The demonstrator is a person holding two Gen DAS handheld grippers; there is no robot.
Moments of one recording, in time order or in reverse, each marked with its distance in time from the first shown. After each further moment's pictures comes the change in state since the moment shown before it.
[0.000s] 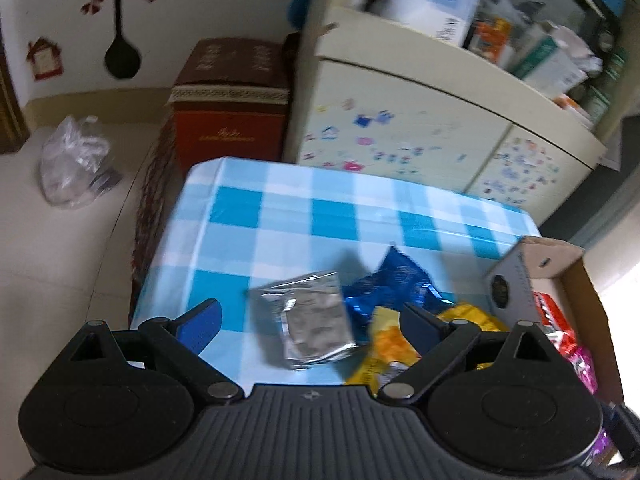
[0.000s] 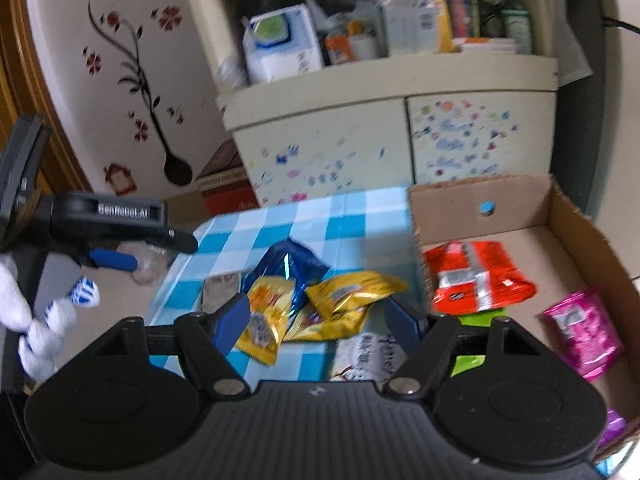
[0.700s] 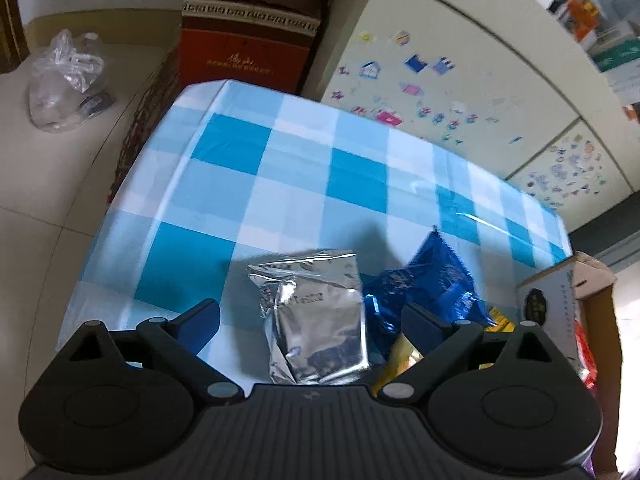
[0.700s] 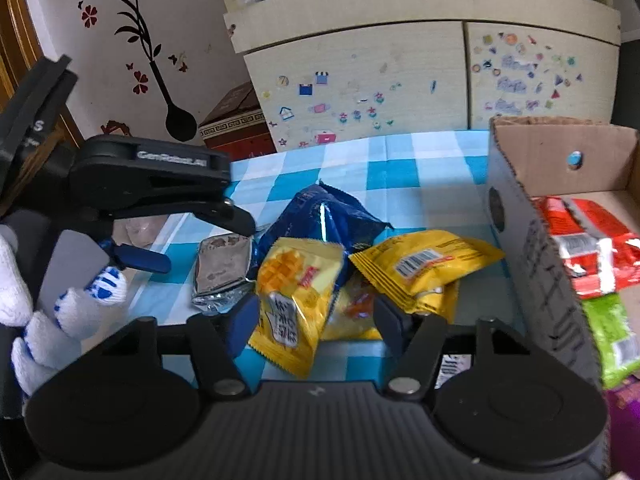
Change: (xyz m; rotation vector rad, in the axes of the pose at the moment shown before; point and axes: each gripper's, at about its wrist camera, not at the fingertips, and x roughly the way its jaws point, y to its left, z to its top) left arm 0.084 0.011 0.005 -0.154 0.159 -0.007; right arm 0.097 0.024 -0.009 -0.016 0.101 0.029
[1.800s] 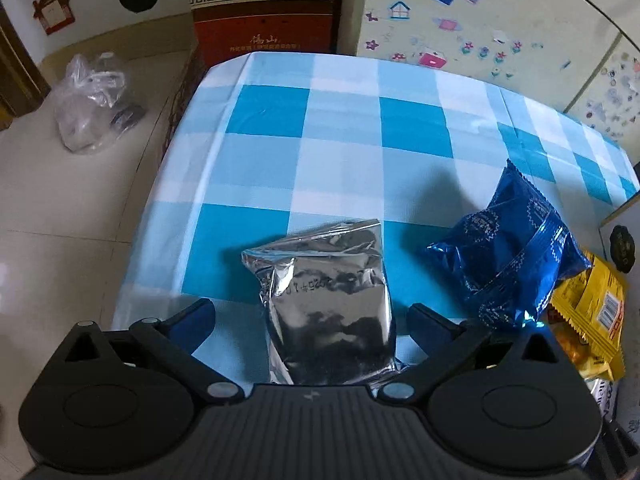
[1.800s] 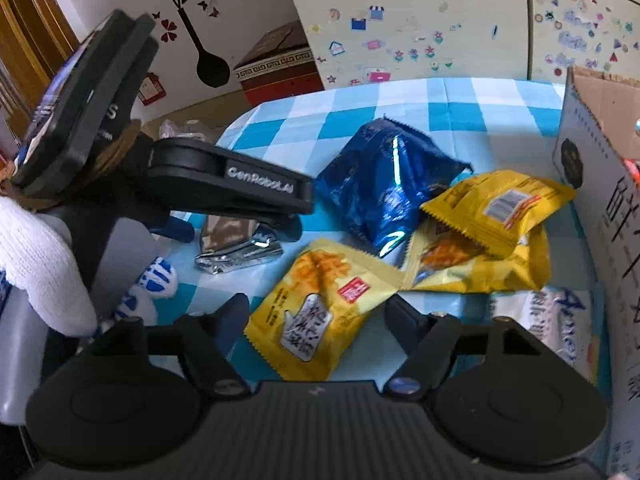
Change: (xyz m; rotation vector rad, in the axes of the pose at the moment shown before) left arm 0.022 0.001 -0.013 0.158 0.051 0.204; right arm 0.023 0.028 -0.009 -0.027 0.160 0.068
